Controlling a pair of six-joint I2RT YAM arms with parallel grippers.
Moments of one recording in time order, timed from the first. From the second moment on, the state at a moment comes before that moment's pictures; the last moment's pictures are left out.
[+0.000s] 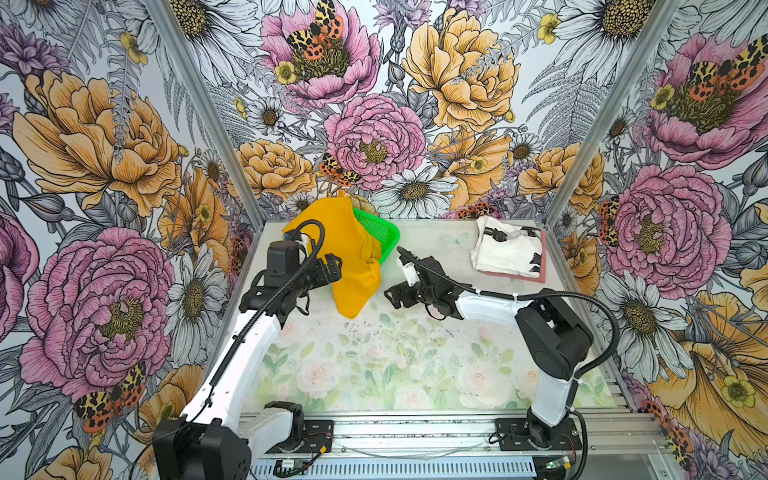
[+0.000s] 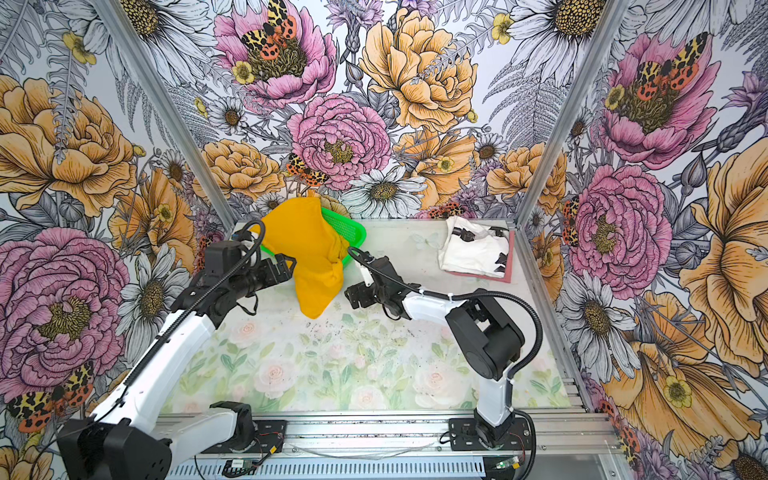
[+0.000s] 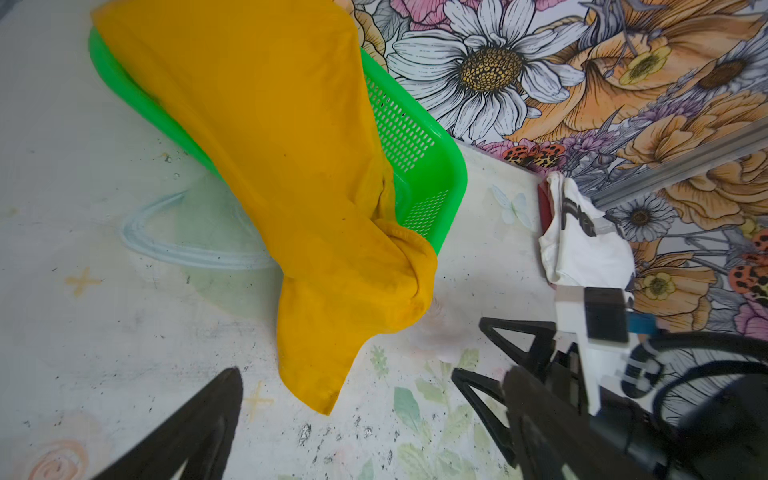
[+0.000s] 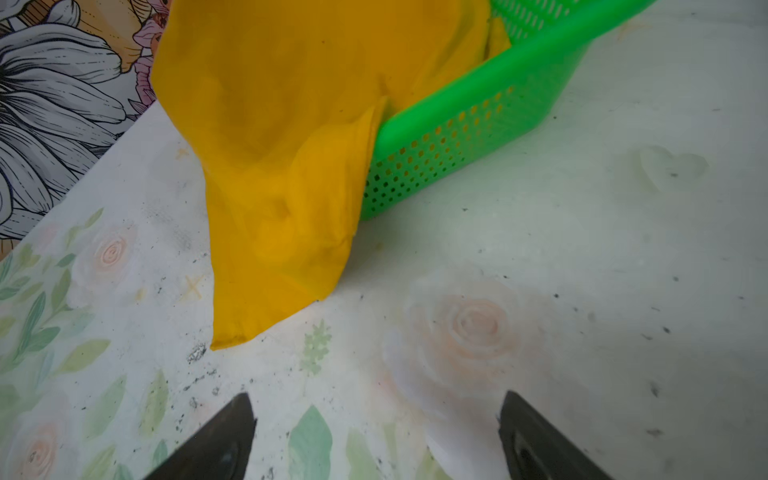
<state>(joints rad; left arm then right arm) -0.07 1.09 1.02 -0.50 0.21 -0.44 0.68 1.91 1.17 0.07 -0.17 0.24</state>
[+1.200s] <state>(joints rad) 0.11 0.99 1.04 -0.54 0.51 -0.41 0.78 1.48 1.93 -0.24 -0.23 0.04</state>
